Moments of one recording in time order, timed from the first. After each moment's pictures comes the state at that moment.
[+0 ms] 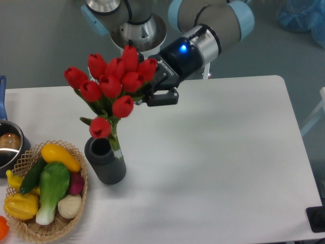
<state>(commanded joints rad) 2.65 -1.65 -1.81 -0.87 0.05 1.08</state>
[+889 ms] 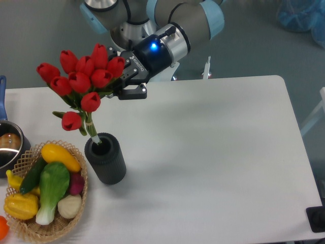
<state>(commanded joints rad) 2.61 -1.61 -1.93 -0.87 0.08 1.10</state>
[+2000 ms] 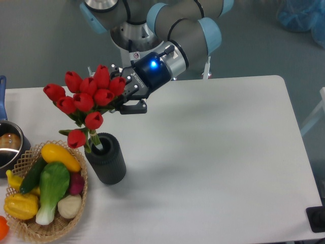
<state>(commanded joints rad) 2.60 -1.68 -1.96 -0.87 0.11 1.19</state>
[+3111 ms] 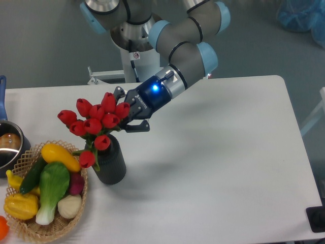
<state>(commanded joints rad) 2.60 -1.76 -2.05 -0.87 0.16 1.37</state>
